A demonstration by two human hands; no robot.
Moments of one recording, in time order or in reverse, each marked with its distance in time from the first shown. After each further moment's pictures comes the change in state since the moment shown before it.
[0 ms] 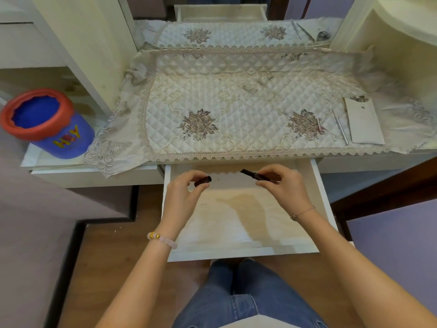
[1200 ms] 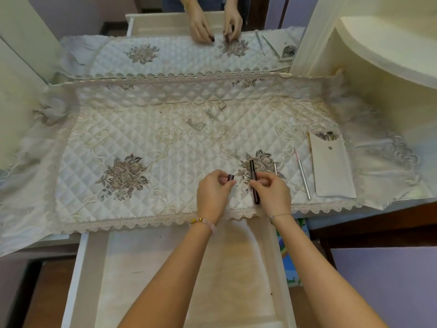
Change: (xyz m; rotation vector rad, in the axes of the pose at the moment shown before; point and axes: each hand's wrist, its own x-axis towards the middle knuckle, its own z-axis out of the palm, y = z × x) left_hand 0.190 0.090 0.238 -0.078 -0.014 -0.263; right_hand 0.174 0.119 -0.085 0.052 0.182 0.421
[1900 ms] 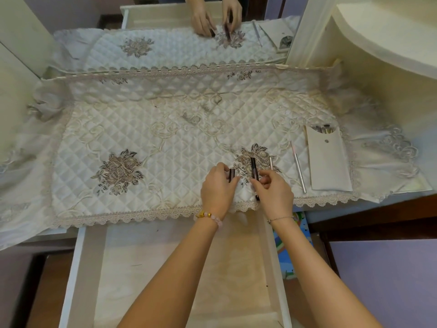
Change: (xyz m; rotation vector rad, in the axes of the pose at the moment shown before) left_hand -0.008 0.008 0.019 0.297 0.010 0.096; right_hand -0.010 0.015 -0.011 -0.175 0.050 -0.129
